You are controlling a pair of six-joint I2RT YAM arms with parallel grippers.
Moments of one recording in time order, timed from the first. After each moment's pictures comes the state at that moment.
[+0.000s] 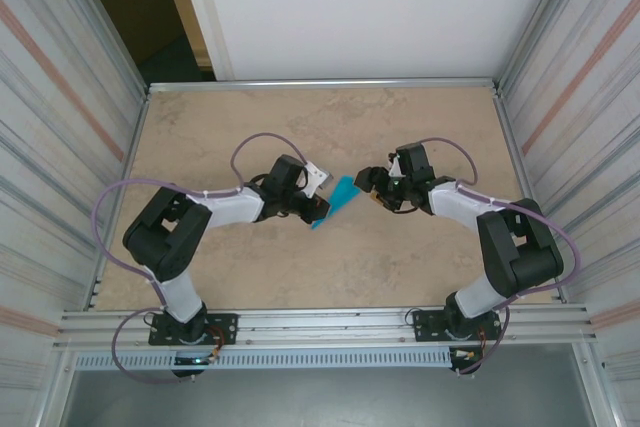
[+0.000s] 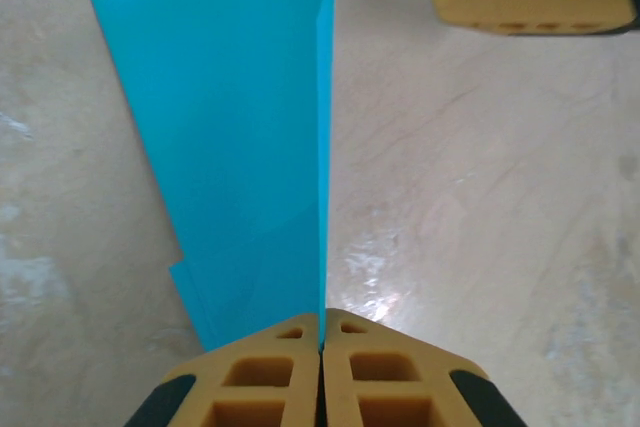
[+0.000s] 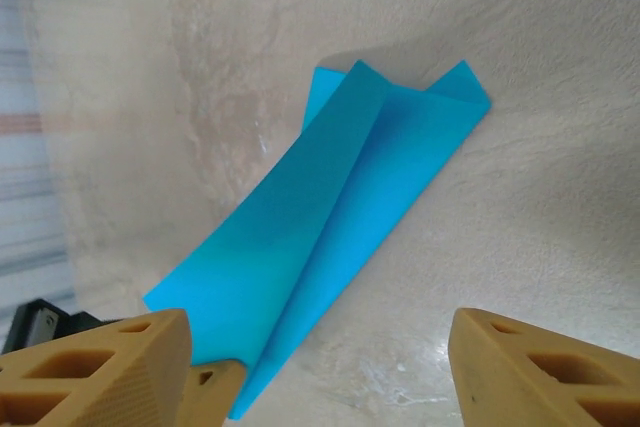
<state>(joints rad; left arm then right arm) -0.65 1.76 0.90 0.02 0.48 -0.13 0.36 1.54 0.77 -0.06 -0.44 0.85</state>
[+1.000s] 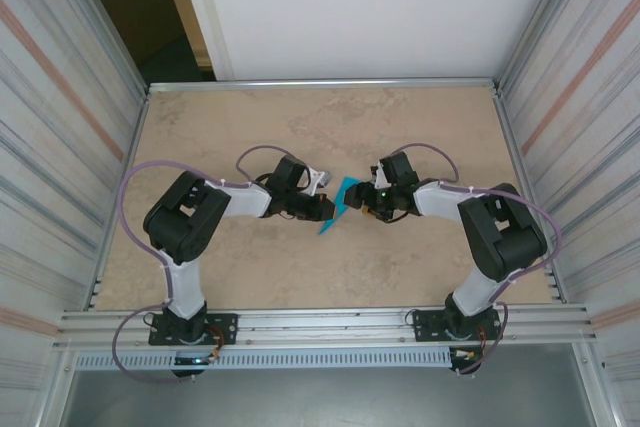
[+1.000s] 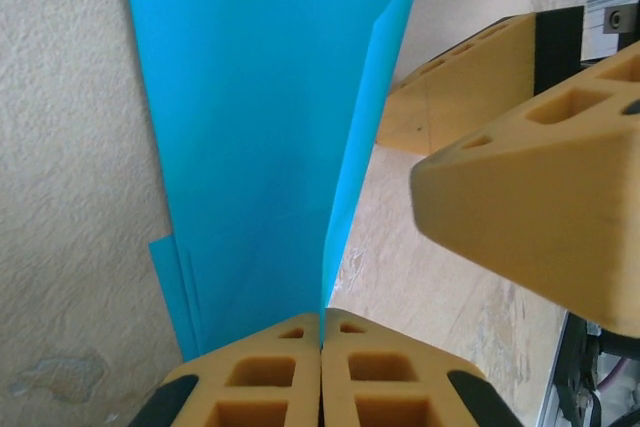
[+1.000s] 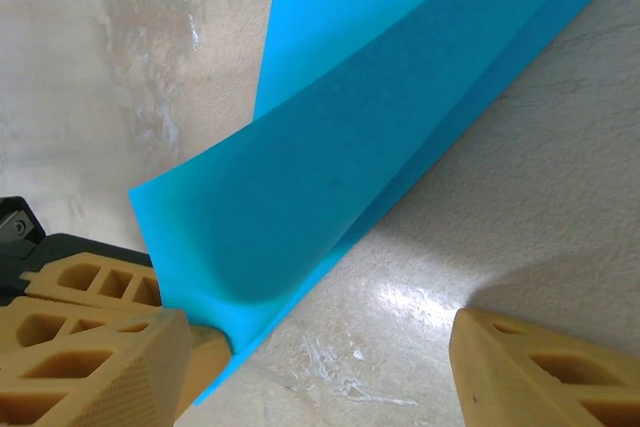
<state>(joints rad) -0.62 1.90 0.94 0.09 0.67 -0.46 0.44 1.67 0.79 -0.09 -0.45 0.72</state>
